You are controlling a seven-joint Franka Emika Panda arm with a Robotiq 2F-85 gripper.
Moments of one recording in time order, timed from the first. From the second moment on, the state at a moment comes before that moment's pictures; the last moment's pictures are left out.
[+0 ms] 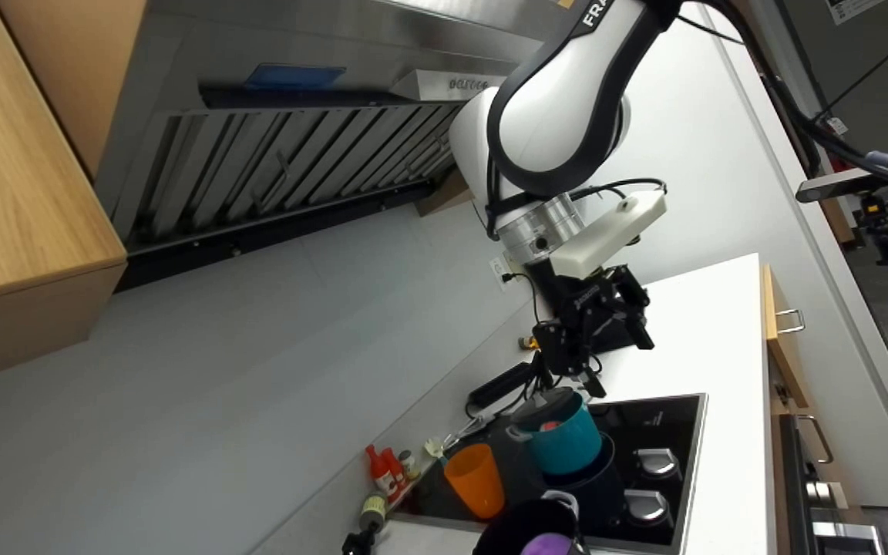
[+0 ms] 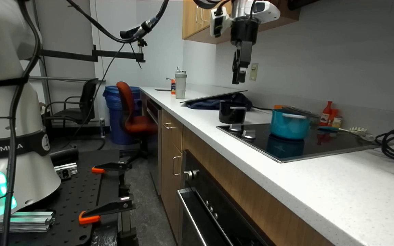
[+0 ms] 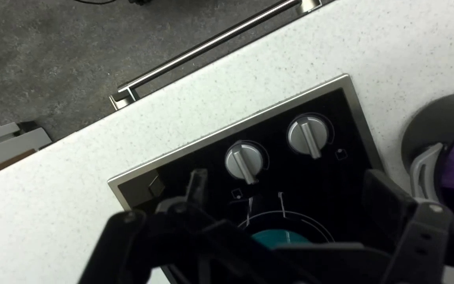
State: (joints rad) arm -0.02 0.06 0.06 -2.01 -0.10 2.02 0.53
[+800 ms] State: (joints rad) arm 0.02 0.16 0.05 -1.90 -0.10 2.02 0.58
